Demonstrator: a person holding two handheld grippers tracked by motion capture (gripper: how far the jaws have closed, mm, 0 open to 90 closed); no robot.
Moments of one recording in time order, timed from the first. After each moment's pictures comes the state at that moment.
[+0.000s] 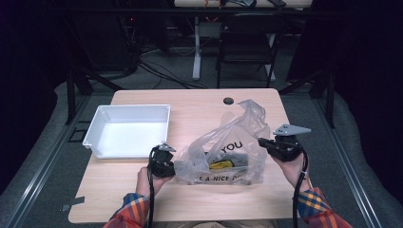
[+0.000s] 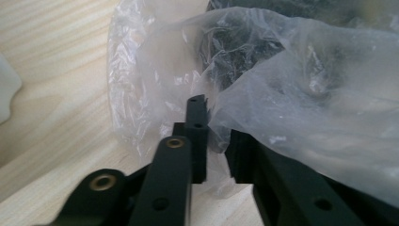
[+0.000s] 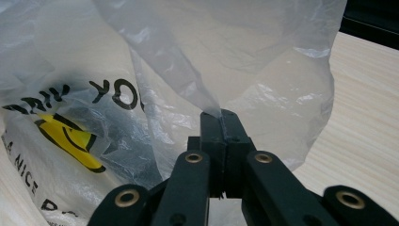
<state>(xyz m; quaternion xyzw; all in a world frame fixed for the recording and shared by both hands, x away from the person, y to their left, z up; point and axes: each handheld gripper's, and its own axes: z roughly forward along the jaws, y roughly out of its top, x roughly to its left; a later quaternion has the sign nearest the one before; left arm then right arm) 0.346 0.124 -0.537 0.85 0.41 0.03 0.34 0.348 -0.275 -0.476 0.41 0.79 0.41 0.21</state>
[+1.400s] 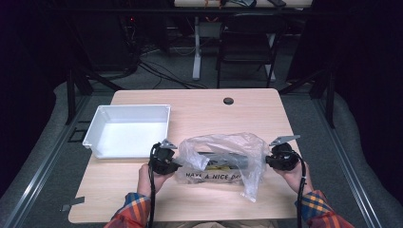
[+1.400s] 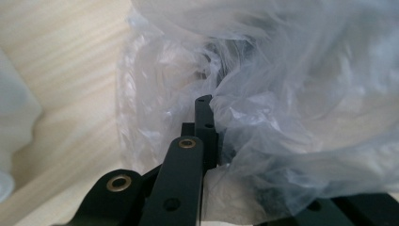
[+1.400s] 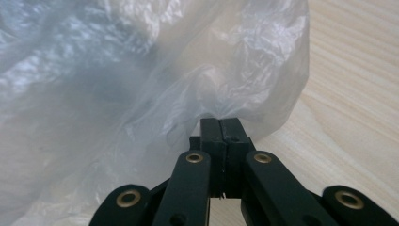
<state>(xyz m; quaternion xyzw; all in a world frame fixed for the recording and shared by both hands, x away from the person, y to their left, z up) 0.347 0.117 -0.524 0.84 0.41 0.06 0.35 0.355 -0.289 -0.531 0.43 0.84 0.30 0.12</state>
